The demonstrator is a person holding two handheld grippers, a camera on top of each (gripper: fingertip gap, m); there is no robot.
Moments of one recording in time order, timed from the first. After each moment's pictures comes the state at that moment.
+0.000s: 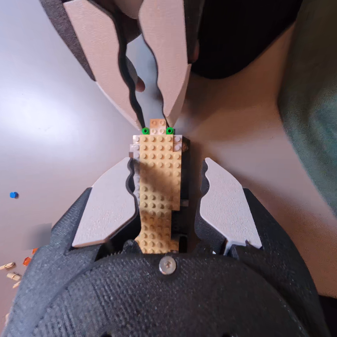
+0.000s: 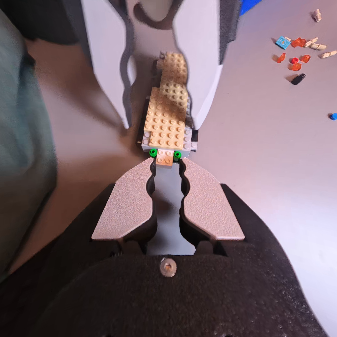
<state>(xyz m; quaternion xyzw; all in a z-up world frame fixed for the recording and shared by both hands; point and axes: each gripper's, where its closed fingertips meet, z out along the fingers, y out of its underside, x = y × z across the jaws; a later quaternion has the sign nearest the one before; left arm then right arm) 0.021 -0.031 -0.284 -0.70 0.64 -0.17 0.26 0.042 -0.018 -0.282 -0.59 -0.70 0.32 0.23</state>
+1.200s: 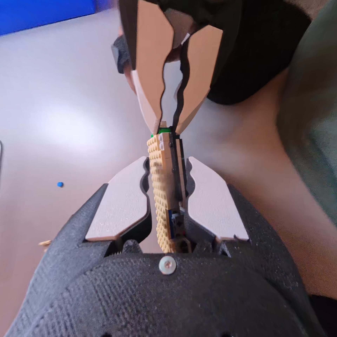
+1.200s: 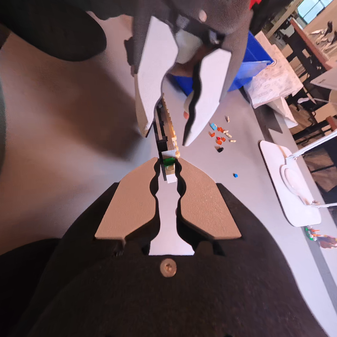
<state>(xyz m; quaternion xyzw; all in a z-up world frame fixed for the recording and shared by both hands) 0.011 -0.016 -0.241 -0.70 0.61 -0.18 0.33 0.025 -0.010 -0.235 -0.45 -0.73 0.25 0.44</state>
